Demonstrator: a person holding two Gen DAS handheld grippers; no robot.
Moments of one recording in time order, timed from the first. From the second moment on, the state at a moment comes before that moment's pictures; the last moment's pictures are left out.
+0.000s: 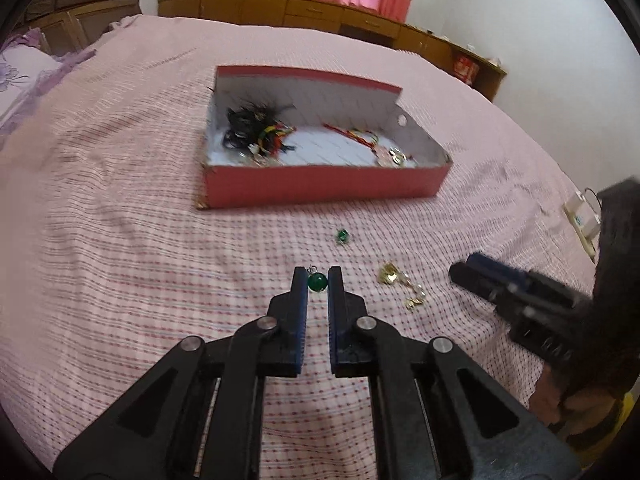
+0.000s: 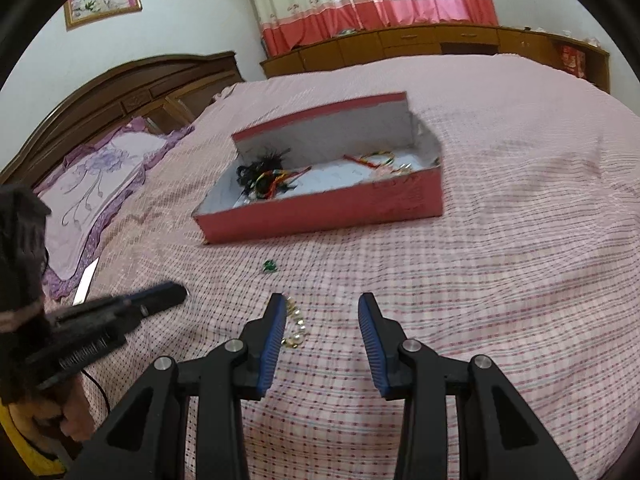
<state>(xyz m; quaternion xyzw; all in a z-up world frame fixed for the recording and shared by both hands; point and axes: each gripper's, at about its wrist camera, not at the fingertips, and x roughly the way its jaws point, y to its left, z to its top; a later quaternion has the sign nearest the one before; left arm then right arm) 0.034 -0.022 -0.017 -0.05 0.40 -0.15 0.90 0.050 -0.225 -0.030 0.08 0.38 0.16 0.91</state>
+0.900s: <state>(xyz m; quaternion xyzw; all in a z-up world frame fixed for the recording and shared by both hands) 0.041 -0.004 -0.012 -0.07 0.39 -0.12 0.91 0.067 -0.191 -0.065 0.04 0.40 0.17 0.90</state>
